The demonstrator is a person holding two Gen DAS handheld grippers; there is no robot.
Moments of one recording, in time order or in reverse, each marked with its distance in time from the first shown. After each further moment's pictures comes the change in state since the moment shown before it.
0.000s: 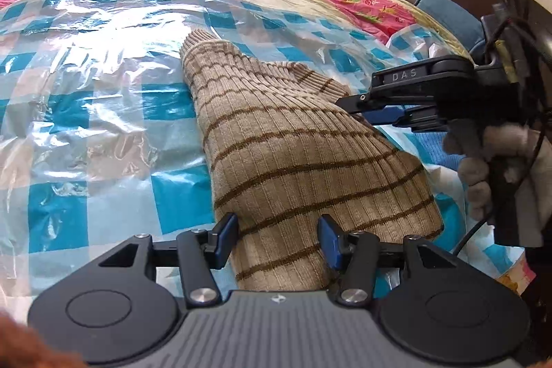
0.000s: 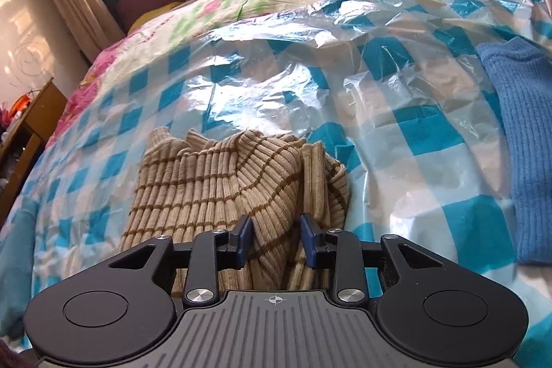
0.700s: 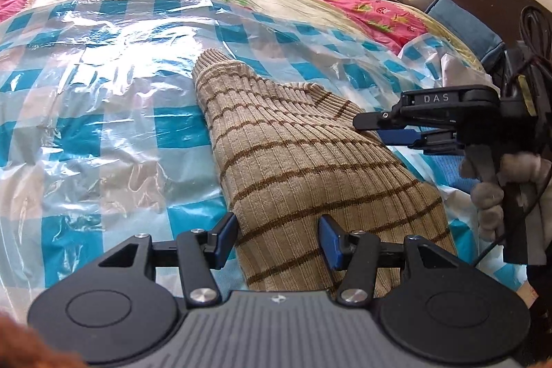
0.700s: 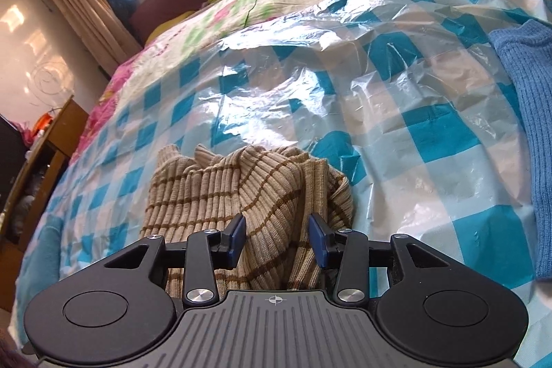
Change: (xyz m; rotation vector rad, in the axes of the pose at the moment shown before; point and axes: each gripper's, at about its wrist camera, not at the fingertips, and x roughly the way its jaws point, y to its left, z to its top) left arm 0.007 0.009 0.023 -0.003 -0.016 0.032; right arm 0.005 -0.023 0.008 0.059 0.001 0.129
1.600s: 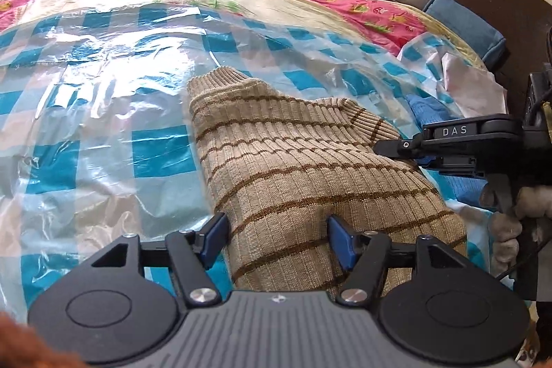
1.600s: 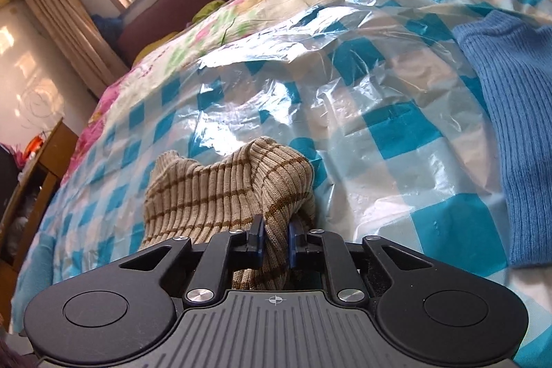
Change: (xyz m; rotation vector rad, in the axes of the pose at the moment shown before) left arm 0.022 -0.013 0.017 0.036 -0.018 0.009; right arm -0.014 -0.020 -0.009 0.032 -0.069 -0.054
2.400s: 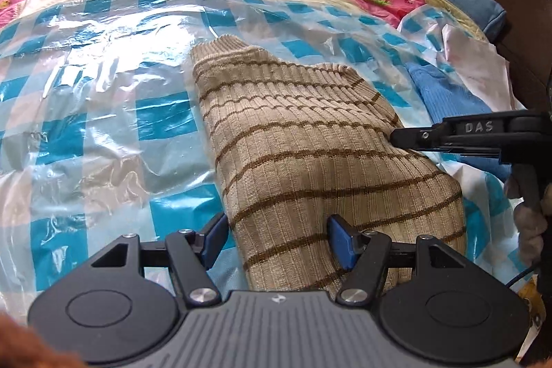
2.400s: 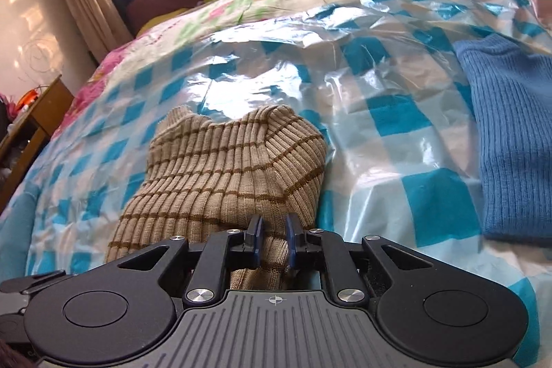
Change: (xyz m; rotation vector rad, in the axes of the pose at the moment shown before) left arm -0.010 -0.008 -0.020 0.033 0.077 0.029; right arm -0.031 0.017 -0.030 -0.119 0.022 -0.040
